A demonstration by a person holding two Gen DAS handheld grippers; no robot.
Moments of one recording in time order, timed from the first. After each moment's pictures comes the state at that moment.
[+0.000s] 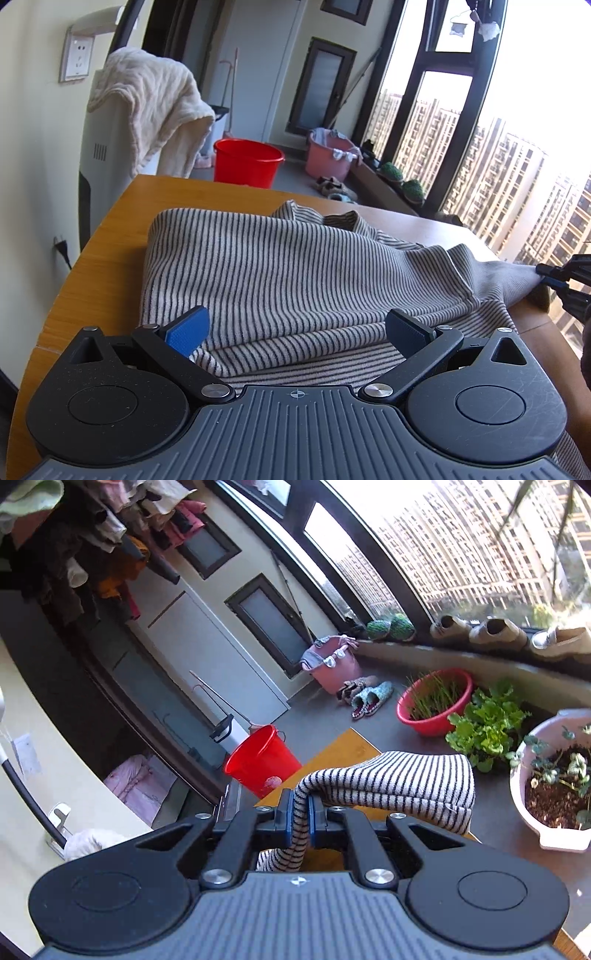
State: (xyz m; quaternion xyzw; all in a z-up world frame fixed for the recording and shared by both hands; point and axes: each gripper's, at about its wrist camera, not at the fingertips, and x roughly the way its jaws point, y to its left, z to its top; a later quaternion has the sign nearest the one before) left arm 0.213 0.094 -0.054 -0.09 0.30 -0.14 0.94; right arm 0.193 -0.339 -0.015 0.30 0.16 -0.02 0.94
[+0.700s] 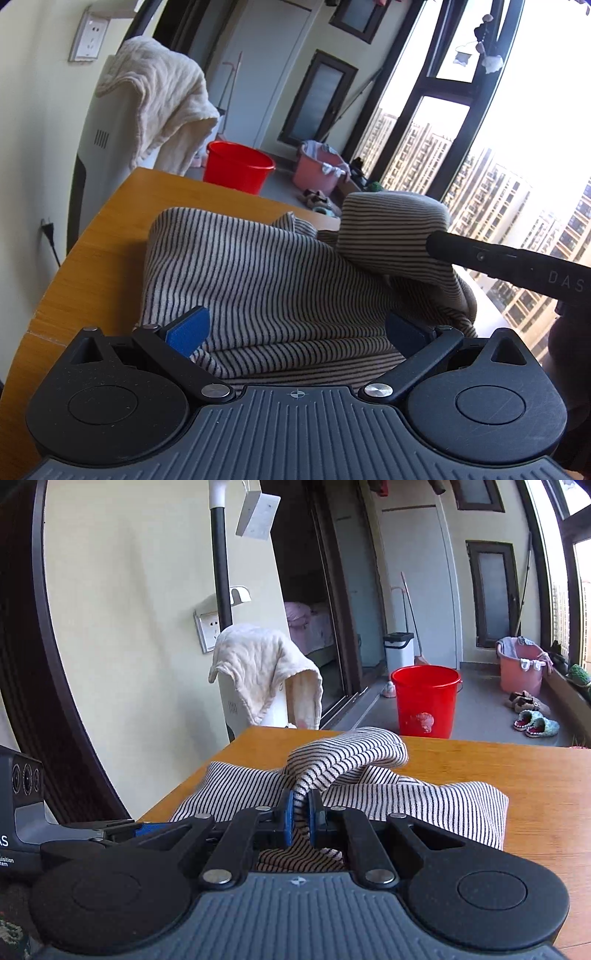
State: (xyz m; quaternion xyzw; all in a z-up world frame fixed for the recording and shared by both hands) left arm 0.211 0.112 -0.054 -0.14 0.29 -0.16 0.93; right arm 0.212 -0.106 -0.010 0.04 0.26 0.25 0.93
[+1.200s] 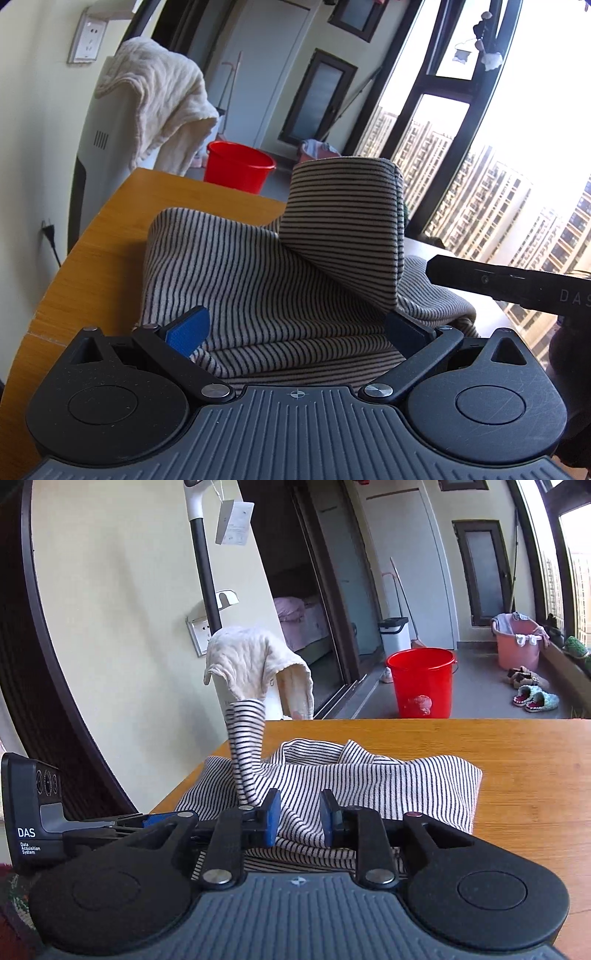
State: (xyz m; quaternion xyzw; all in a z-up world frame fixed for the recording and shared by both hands) left arm 0.211 0.111 -0.055 -0.14 0.29 -0.16 0.93; right arm 0.190 -0.157 -0.006 0.08 0.27 0.24 0.93
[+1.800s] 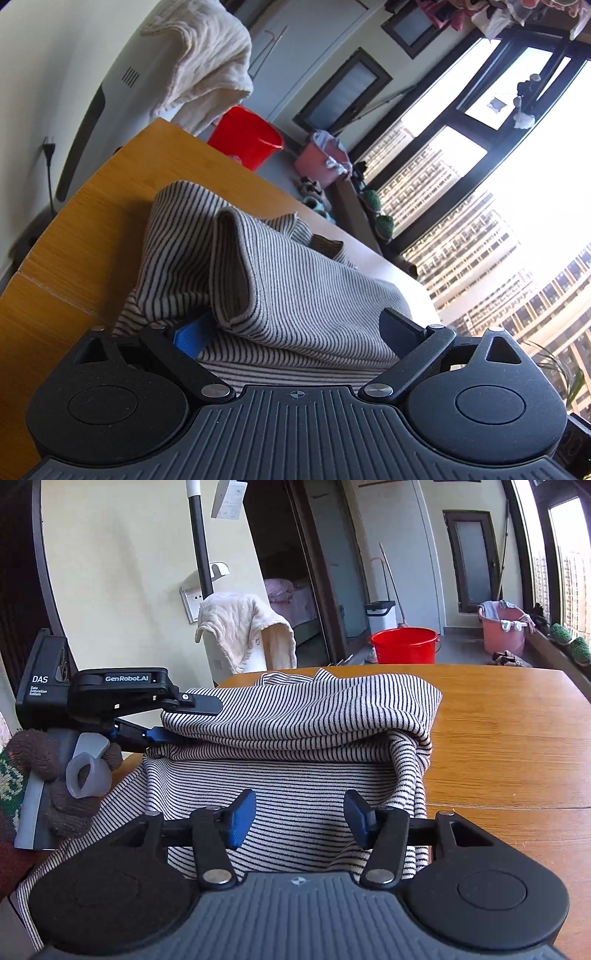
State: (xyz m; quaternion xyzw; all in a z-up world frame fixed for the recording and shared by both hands) left arm 0.232 0.133 -0.048 -0.26 0.34 -0.15 0.89; right arm 0.134 -0.177 -0.044 0.06 0.28 0.23 0.93
